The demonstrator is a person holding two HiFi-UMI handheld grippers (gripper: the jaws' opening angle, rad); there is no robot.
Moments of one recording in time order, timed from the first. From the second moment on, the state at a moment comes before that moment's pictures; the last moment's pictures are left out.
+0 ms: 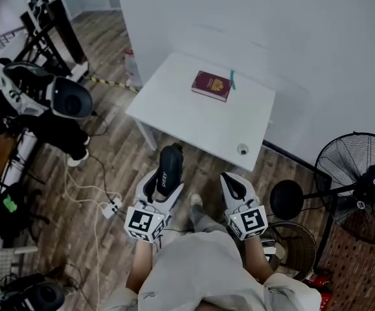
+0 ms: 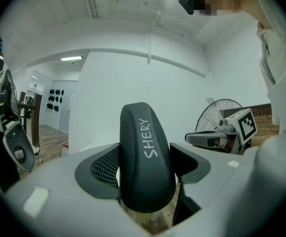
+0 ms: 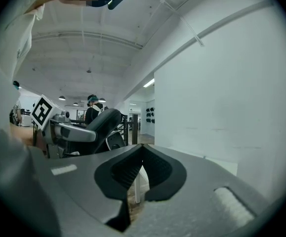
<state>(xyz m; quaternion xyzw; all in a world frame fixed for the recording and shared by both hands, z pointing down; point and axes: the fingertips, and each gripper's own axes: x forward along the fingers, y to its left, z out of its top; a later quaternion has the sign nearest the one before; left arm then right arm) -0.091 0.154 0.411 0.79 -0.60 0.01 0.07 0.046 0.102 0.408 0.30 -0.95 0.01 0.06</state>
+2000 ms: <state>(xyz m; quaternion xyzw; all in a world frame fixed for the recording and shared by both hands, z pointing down) -0.157 -0.202 0.446 0.82 -0.55 0.09 0.11 -0.035 -0.228 0.449 0.31 -0.94 0.09 0.07</state>
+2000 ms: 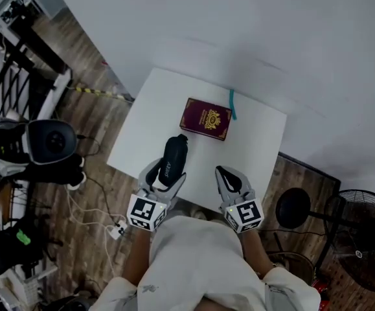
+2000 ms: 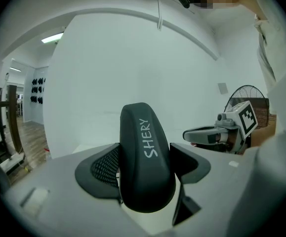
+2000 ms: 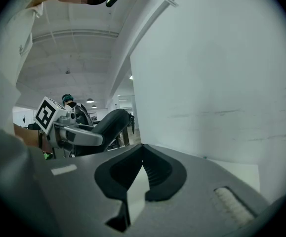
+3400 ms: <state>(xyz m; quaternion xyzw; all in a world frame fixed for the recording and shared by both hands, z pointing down) -0.186 -0.310 0.588 0.89 -0.36 0.19 0.19 -0.072 -0.294 0.577 0.46 -0.84 0.20 0.20</state>
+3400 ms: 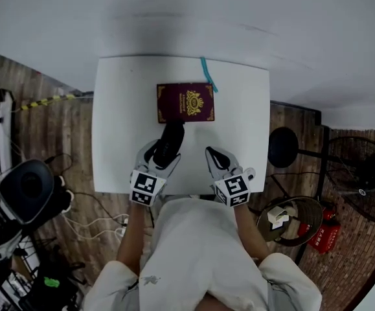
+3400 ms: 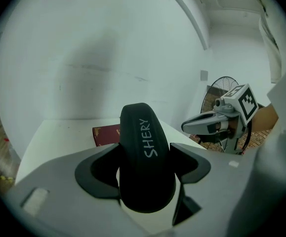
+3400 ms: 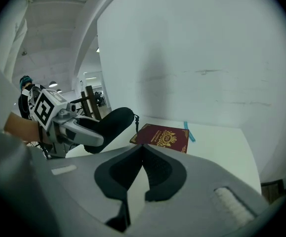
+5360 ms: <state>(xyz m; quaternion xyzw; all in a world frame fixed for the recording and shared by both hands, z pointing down) -0.158 -0.302 0.715 0.83 -0.38 0.32 0.27 -0.065 -0.293 0.670 0.38 -0.85 0.27 0.24</state>
